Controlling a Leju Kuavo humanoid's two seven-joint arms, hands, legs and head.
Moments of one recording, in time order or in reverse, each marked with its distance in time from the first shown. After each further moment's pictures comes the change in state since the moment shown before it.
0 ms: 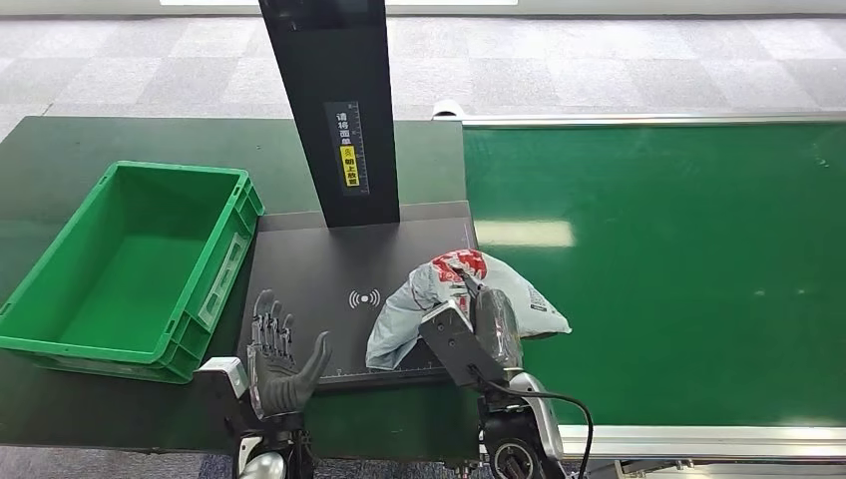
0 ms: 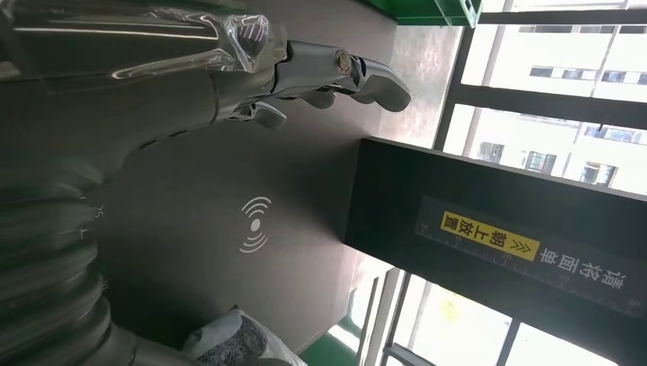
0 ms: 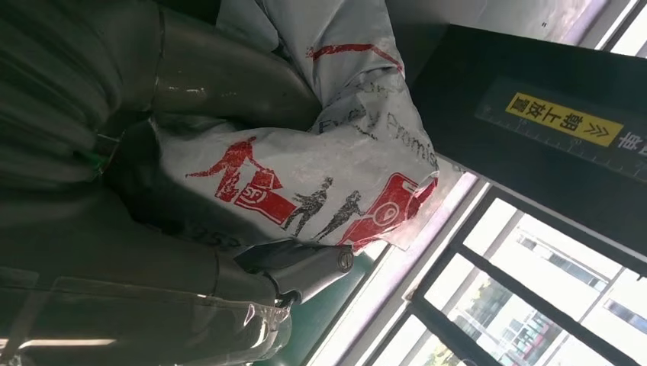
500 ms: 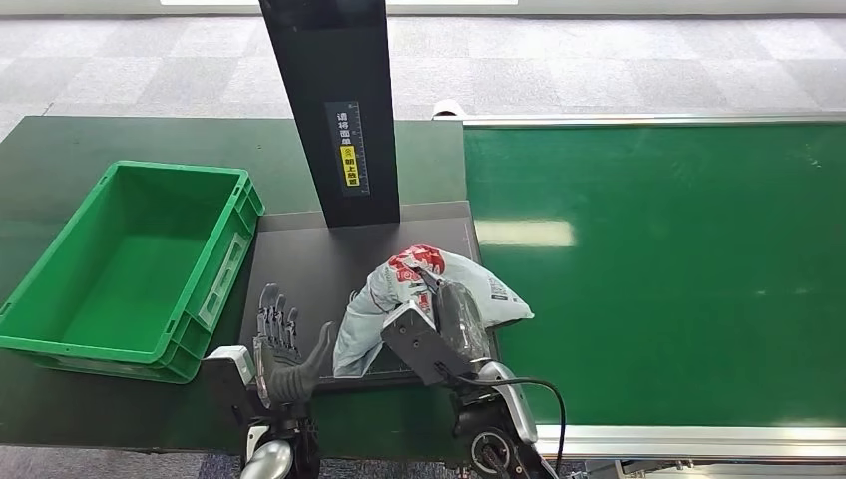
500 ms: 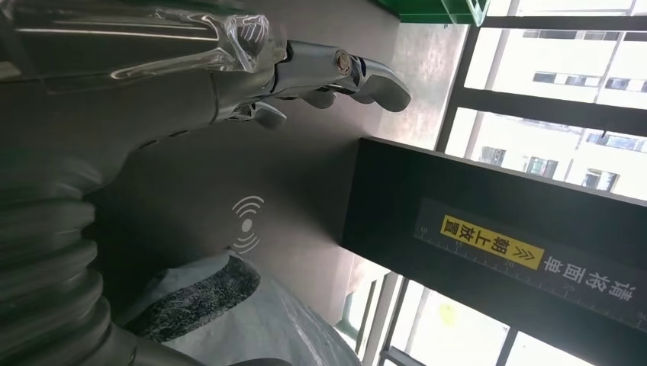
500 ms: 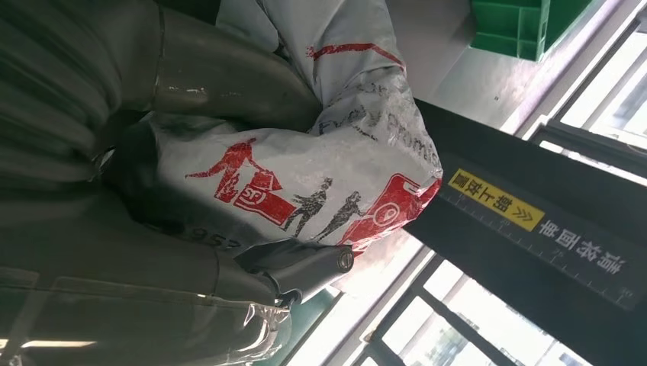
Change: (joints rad) left arm -0.049 -0.020 0.014 0.061 0.021 0.005 -0.012; right arm -0.075 0.013 0.087 0.082 -0.052 0.036 -0.038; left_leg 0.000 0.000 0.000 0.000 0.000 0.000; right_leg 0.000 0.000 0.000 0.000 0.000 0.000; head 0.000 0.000
